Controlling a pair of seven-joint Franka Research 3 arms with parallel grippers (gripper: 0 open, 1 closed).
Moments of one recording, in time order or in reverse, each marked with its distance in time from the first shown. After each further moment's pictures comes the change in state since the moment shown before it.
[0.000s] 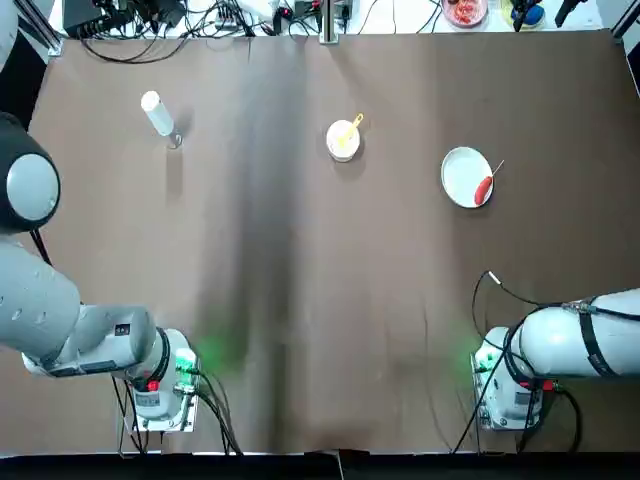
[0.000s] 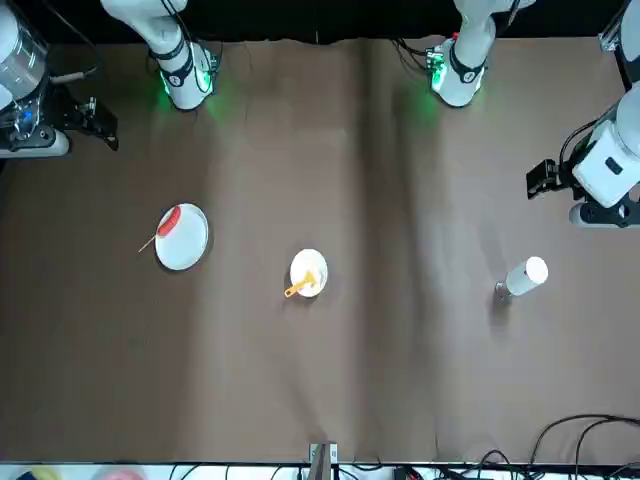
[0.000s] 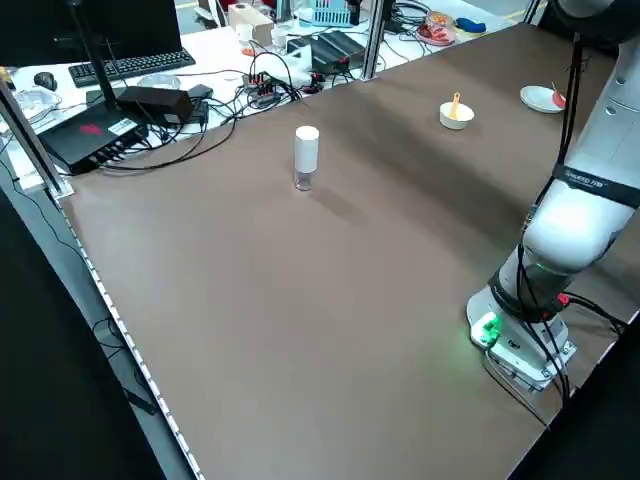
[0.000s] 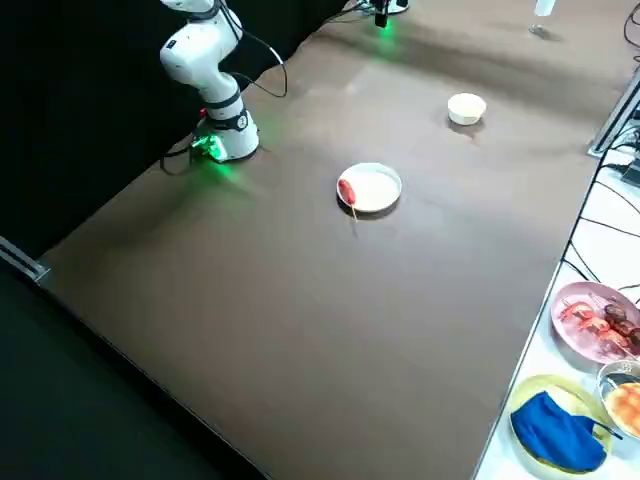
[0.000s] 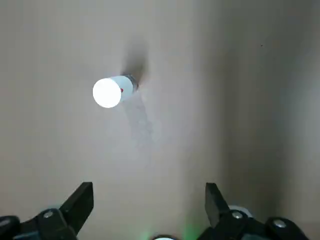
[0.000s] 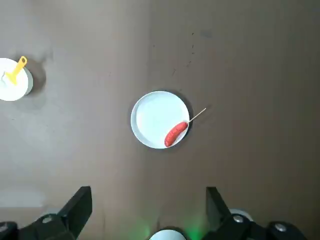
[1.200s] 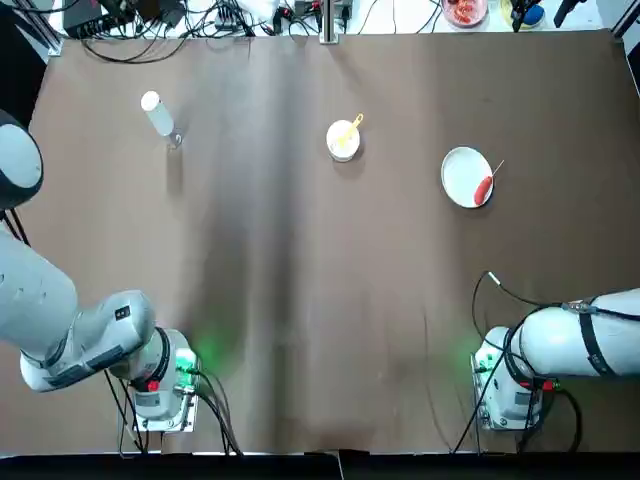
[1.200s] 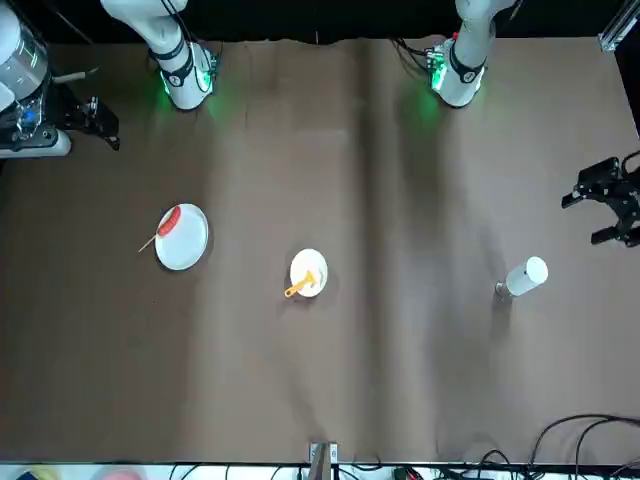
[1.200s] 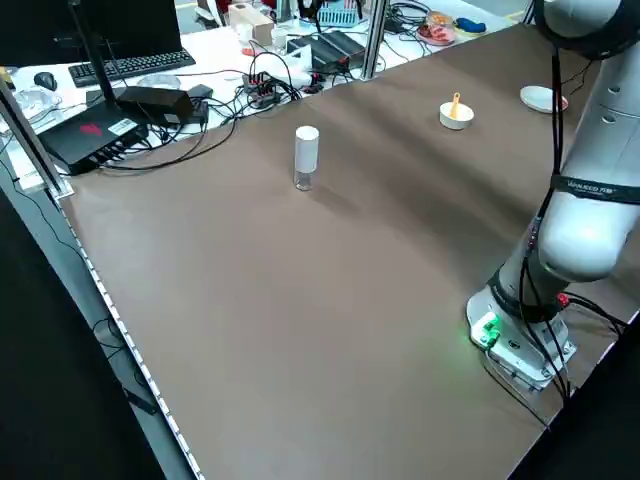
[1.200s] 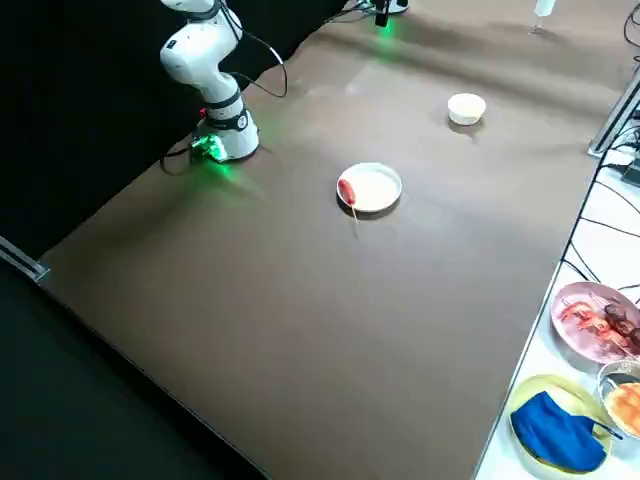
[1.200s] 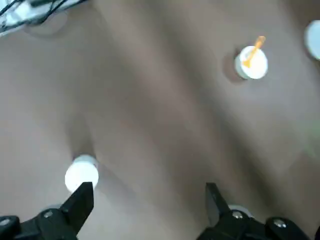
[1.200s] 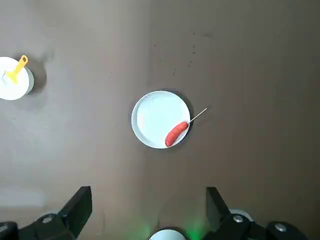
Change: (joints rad) left arm 0.306 0.077 0.002 -0.004 -0.487 0.101 0.909; right arm 0.005 0.000 0.000 -0.001 0.000 0.000 0.000
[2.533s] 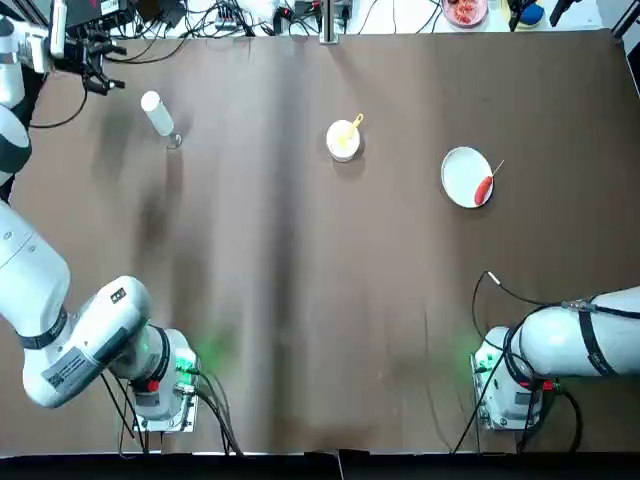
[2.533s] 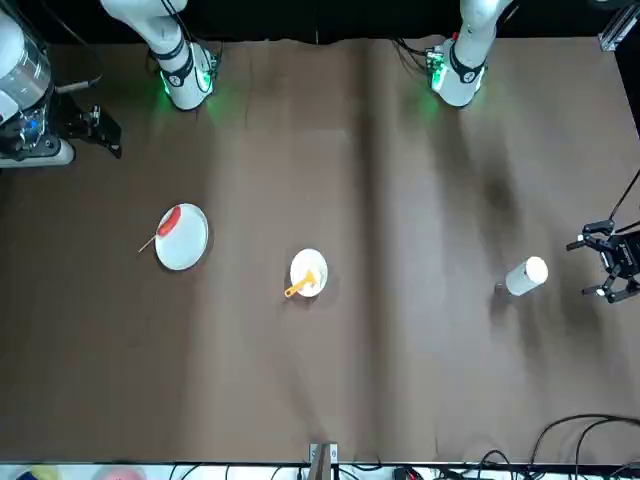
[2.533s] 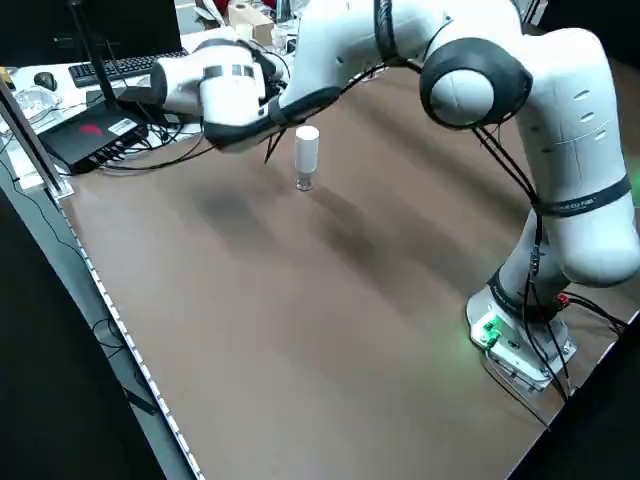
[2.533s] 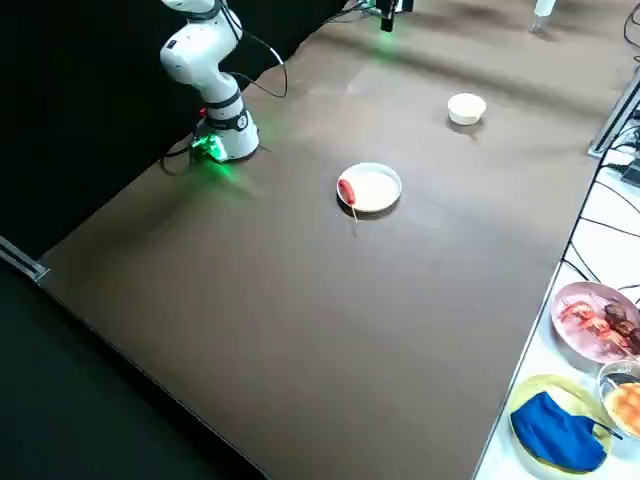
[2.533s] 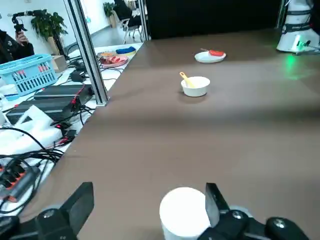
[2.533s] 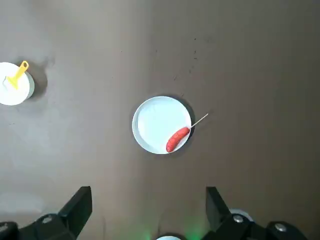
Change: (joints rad) left arm 0.307 0.415 0.001 -0.014 -0.484 -0.032 1.464; right arm 0.002 0.017 -0.001 -0.001 0.000 0.030 0.000
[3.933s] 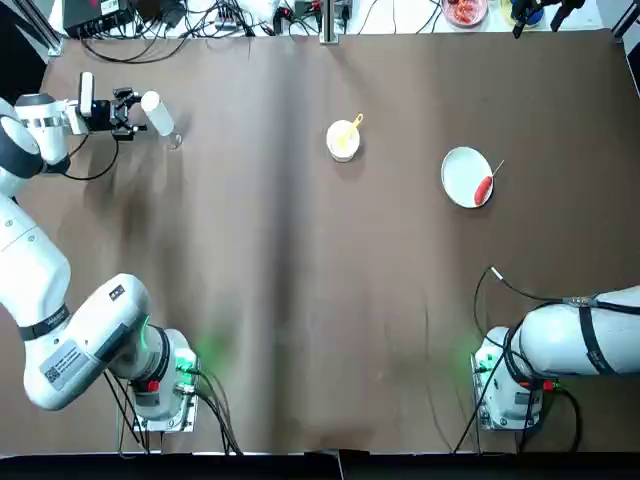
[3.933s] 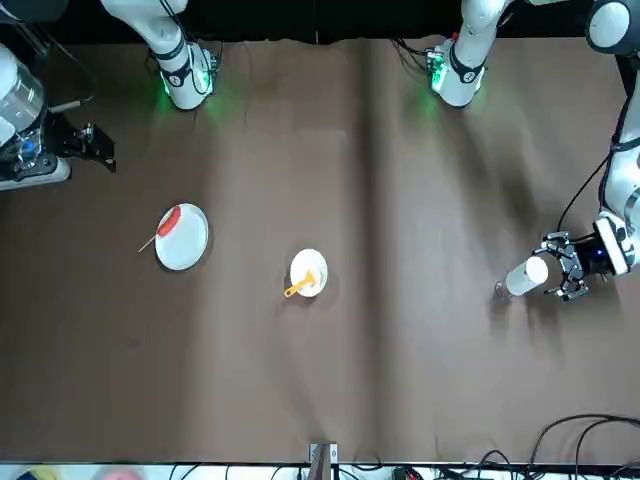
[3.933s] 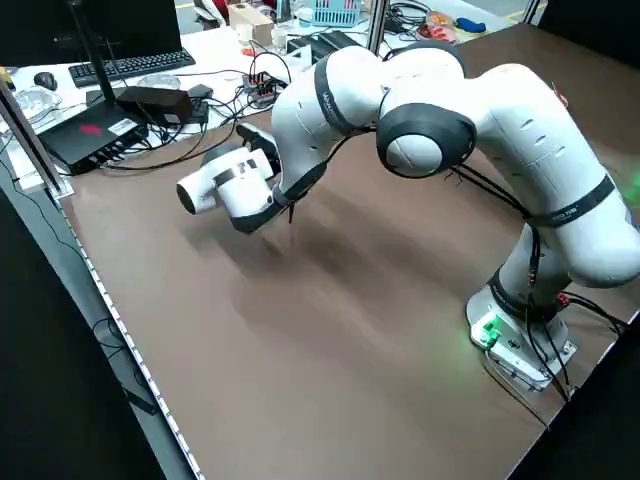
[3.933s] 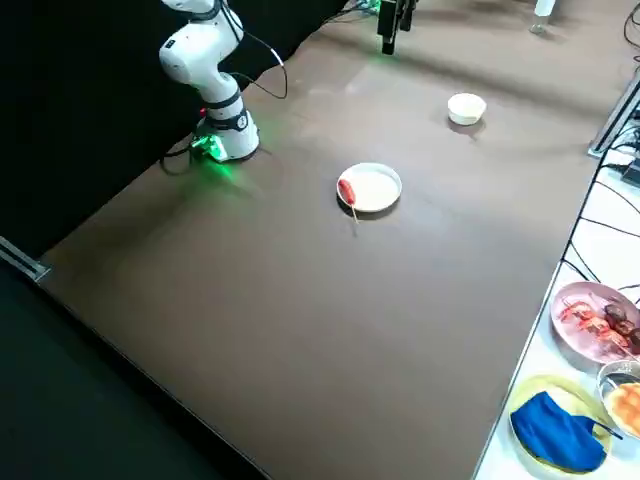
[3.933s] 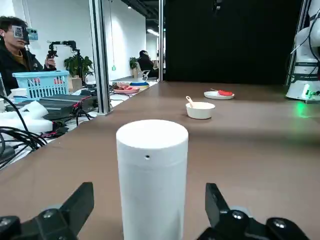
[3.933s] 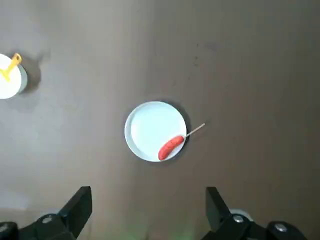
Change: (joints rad) left arm 0.067 0.251 0.000 -0.063 -0.139 -0.030 0.124; right arm -0.047 0.006 -0.013 -0.064 0.016 0.081 -0.138
